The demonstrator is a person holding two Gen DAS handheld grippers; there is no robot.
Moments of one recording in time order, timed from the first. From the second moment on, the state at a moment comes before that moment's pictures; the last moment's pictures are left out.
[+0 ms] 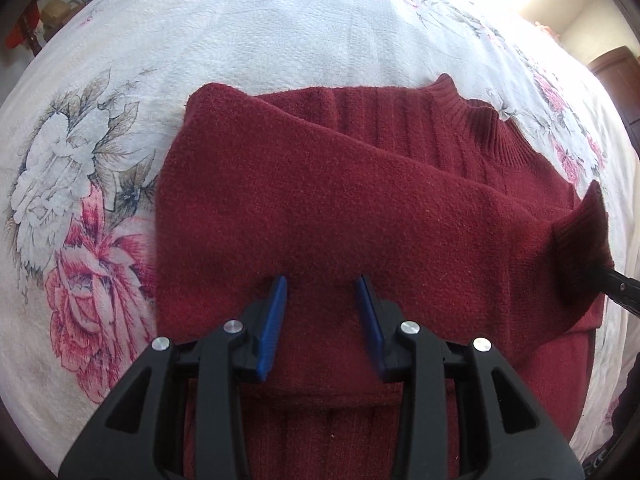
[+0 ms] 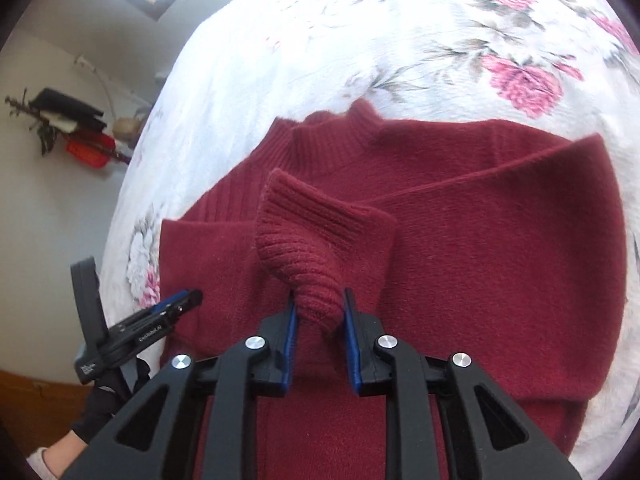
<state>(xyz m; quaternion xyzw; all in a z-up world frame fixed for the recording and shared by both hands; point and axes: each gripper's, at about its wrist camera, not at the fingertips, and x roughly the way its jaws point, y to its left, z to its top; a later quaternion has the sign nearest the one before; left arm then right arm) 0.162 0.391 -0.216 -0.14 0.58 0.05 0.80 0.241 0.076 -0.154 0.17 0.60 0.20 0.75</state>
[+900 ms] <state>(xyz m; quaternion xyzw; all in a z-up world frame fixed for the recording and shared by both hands) 0.173 0.366 -0.224 -0.13 0.58 0.03 0.81 0.238 -0.007 -0.209 0.18 0.64 0.11 0.74</state>
